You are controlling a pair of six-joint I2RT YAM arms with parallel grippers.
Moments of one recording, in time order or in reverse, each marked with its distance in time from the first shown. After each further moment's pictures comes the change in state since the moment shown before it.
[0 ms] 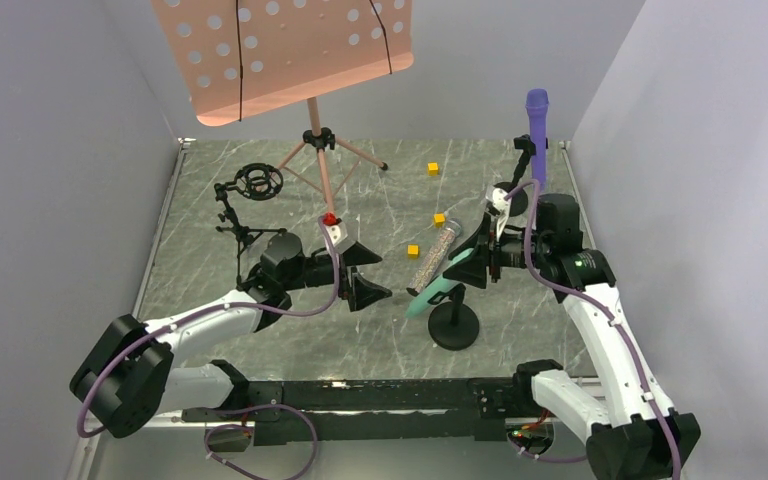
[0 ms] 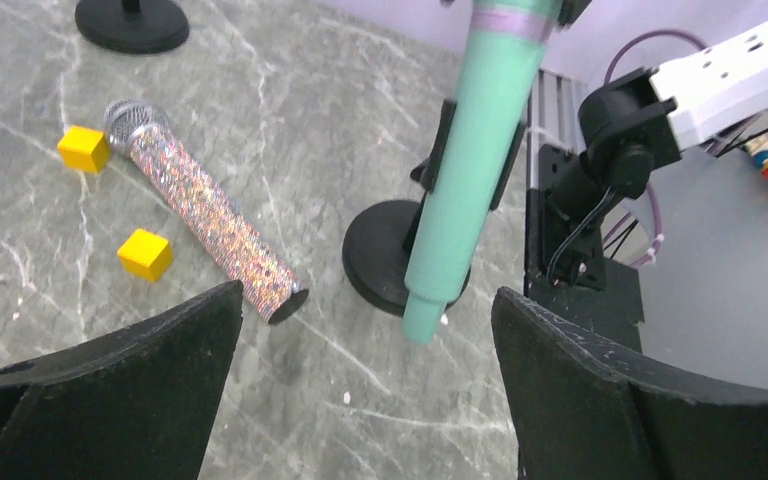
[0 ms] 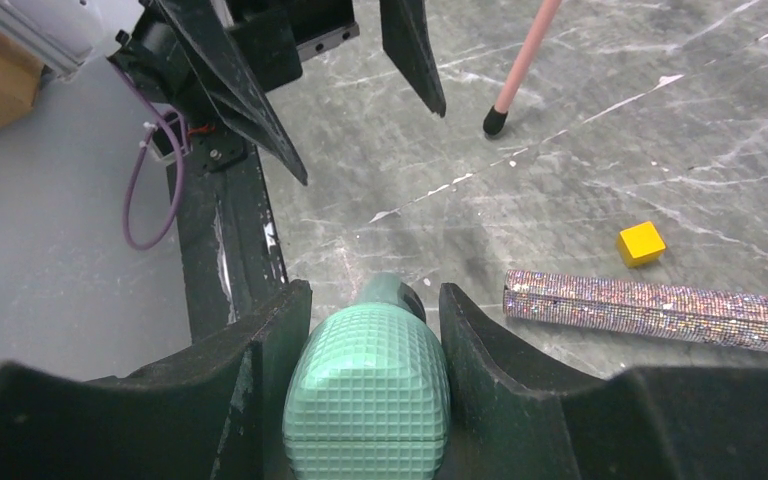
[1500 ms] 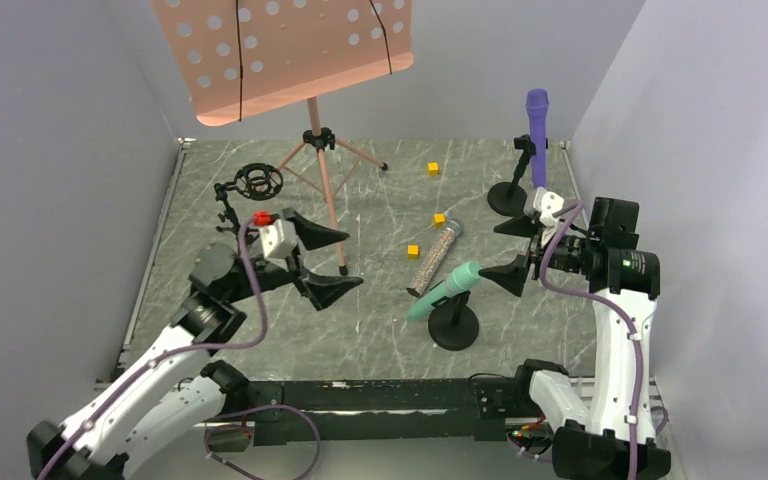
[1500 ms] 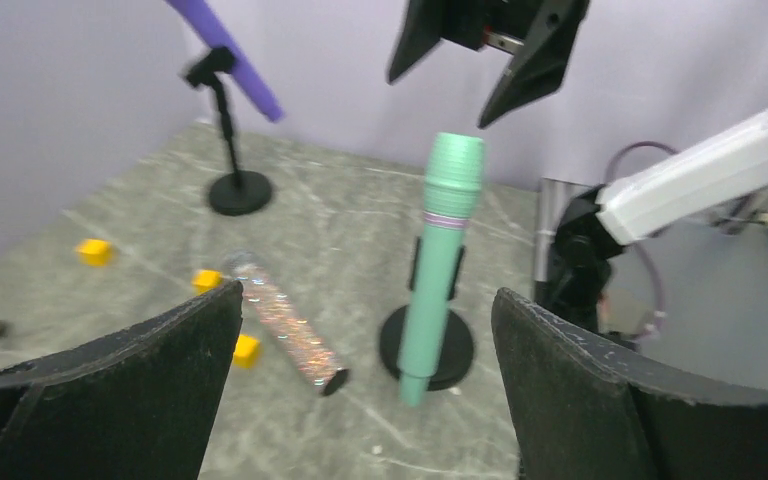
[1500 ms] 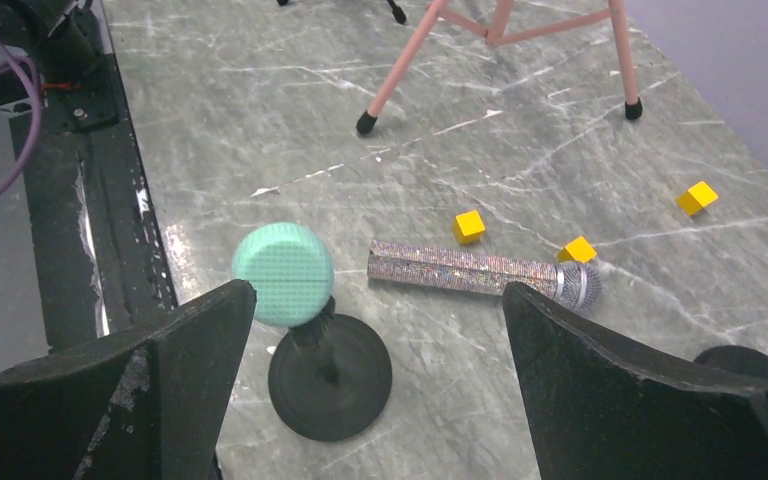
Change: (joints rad) left arm 0.070 -0.424 0.077 -0.212 0.000 -0.042; right arm -0.331 -0.038 0.227 -0.444 -0.132 -0.591
